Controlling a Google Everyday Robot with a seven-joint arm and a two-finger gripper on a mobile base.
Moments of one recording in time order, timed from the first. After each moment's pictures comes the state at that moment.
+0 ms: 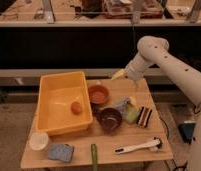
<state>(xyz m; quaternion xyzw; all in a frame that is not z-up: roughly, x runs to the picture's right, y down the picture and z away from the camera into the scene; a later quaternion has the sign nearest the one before) 0.143 -0.026 0.763 -0.14 -0.31 -0.53 0.77</state>
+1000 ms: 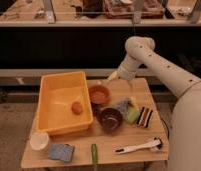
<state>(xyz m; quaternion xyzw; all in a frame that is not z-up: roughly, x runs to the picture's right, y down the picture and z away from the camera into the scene) 0.116 -0.004 0.809 -0.20 -0.31 -0.57 0.74</state>
